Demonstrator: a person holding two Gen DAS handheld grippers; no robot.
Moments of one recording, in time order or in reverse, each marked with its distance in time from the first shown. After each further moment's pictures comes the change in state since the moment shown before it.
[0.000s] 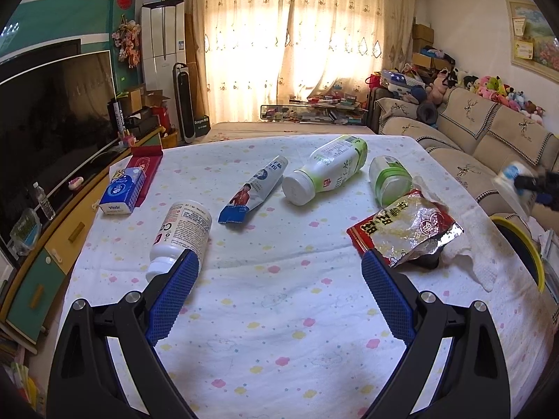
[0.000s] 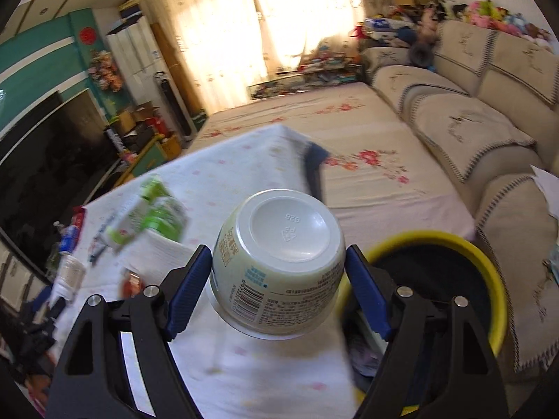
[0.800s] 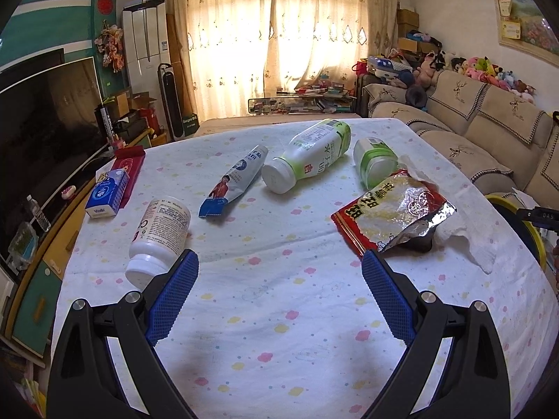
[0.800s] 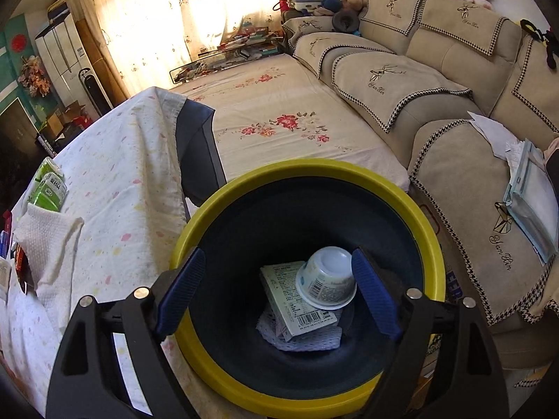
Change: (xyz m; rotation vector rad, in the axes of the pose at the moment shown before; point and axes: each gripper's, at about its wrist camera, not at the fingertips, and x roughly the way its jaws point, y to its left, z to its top) left arm 0.007 -0.017 -0.006 0.072 0.035 -0.031; right arm 0.034 -0.096 -0.052 0.121 0.093 -0.226
